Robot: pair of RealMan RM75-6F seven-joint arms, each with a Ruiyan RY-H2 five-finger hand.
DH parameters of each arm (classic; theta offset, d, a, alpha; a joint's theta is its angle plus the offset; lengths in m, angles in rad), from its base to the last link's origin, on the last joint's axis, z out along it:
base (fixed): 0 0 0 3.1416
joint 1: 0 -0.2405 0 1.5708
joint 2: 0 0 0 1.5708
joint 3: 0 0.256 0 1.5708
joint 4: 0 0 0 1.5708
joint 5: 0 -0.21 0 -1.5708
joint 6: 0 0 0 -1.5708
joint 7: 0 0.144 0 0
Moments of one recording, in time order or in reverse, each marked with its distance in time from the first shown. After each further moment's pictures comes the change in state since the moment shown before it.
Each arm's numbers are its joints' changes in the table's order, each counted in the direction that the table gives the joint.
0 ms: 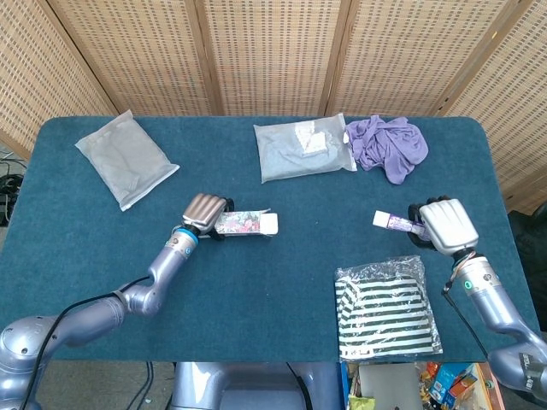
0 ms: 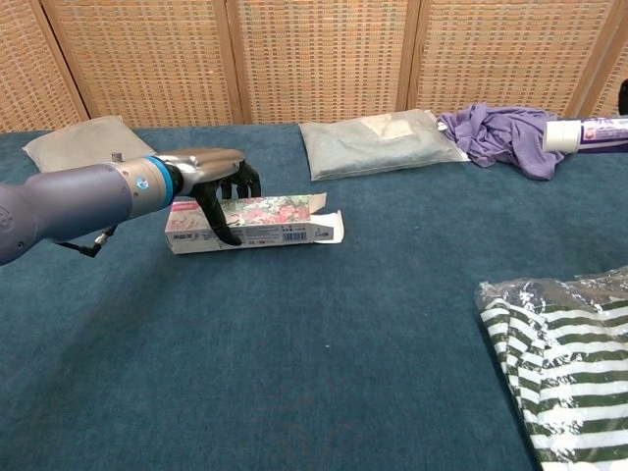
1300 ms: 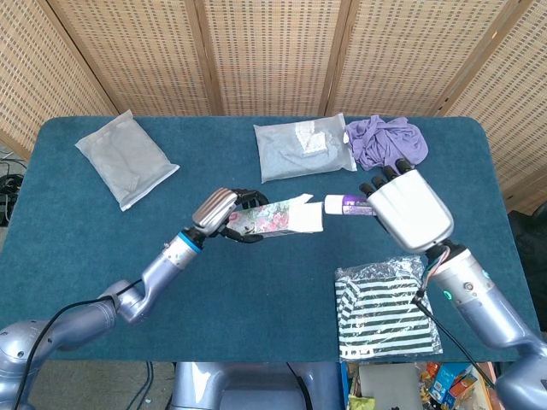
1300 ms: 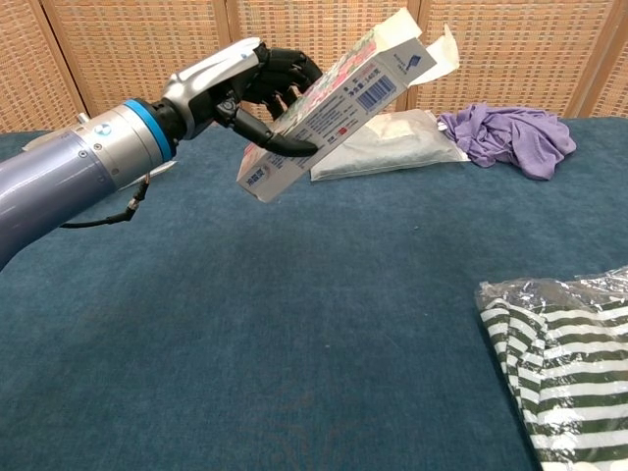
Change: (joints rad) left arm -0.032 0.005 0.065 -0.029 -0.602 -0.473 -1.042; right arm -0.151 0.414 0.169 0.634 -0.084 -0.018 -0.597
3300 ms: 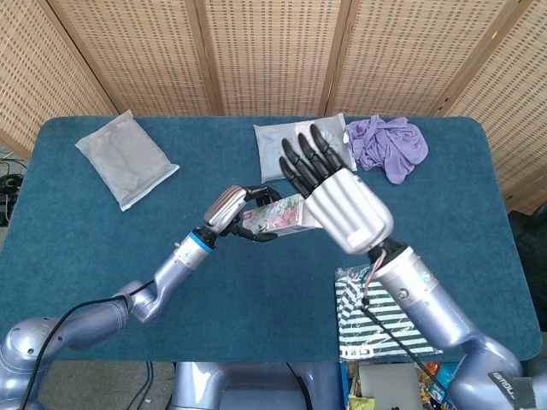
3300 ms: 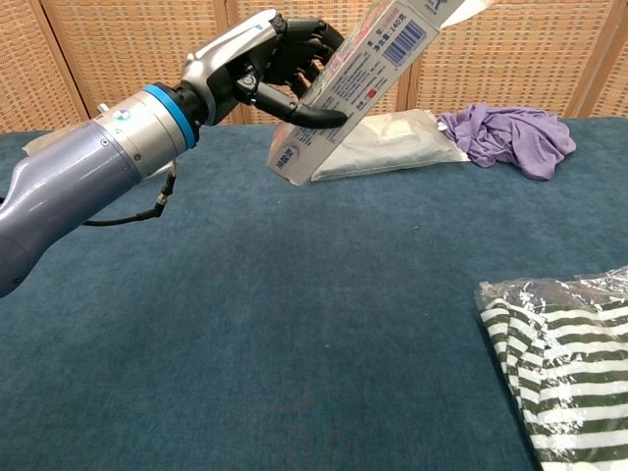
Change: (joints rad) left arm 0.039 -0.027 -0.016 0.021 0.044 -0.049 -0.063; right arm -0.328 -0.049 -0.081 0.111 -0.236 -0.132 -0.519
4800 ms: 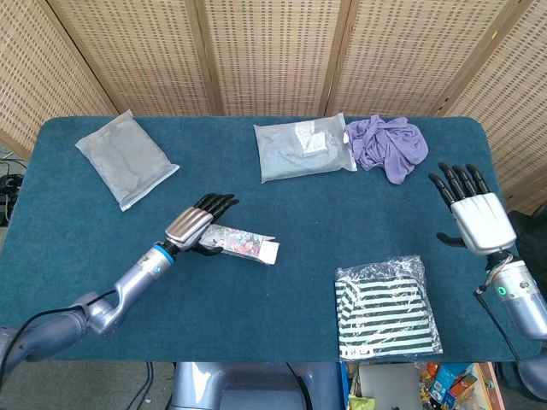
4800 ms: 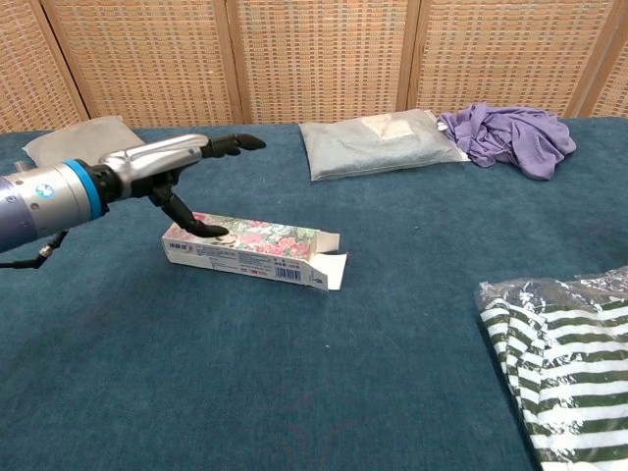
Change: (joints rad) left arm -0.137 0.167 0.154 0.100 0.053 0.214 0.422; right arm 0.527 -0.310 -0.168 -0.836 0.429 -0.092 1.192
